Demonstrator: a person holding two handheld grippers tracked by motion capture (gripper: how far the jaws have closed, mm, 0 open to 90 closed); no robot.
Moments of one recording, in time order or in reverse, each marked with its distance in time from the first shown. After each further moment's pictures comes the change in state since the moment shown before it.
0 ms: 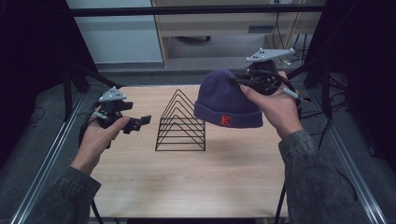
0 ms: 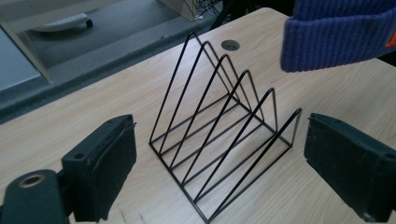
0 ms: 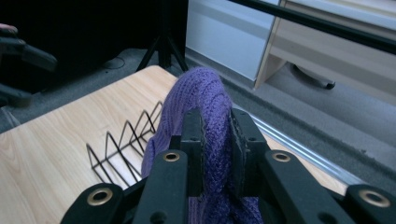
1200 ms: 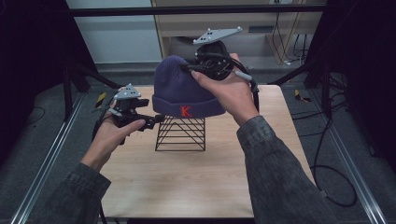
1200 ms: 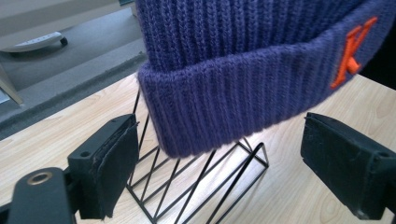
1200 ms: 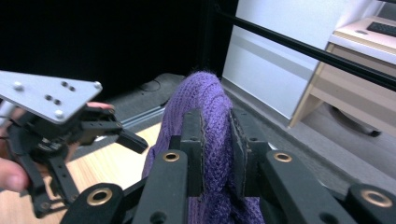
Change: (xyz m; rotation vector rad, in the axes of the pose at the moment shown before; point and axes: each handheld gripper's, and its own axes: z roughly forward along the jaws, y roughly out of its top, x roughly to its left) left arm -0.018 0.010 0.020 -0.042 -0.076 0.033; right arm 0.073 0.071 0.044 -0.090 0.144 -0.064
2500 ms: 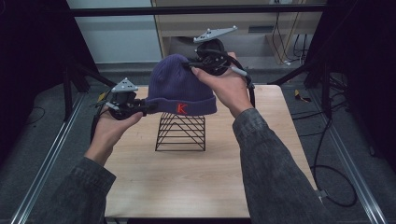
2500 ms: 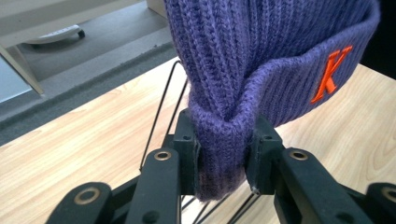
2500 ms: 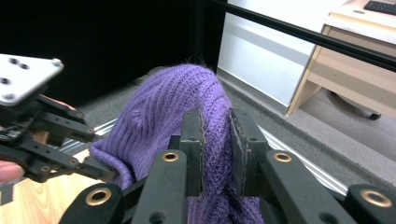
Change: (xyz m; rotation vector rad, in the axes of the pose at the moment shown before) left arm 0.015 0.012 -0.002 0.029 0.059 -0.013; right arm -0.026 -0.010 0.028 0.043 -0.030 0.050
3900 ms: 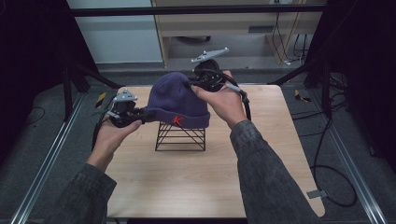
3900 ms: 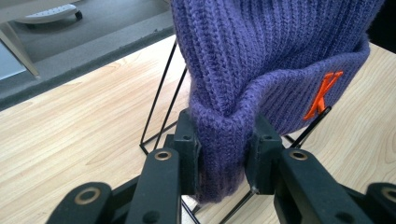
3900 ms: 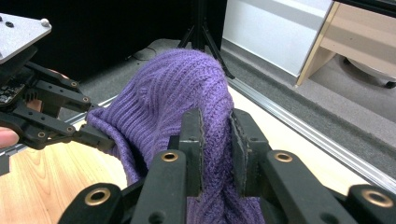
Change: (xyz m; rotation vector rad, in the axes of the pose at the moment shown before) left arm 0.011 -0.039 0.017 0.043 -0.010 -0.030; right arm 0.004 -0.045 0.027 0.106 0.014 0.023
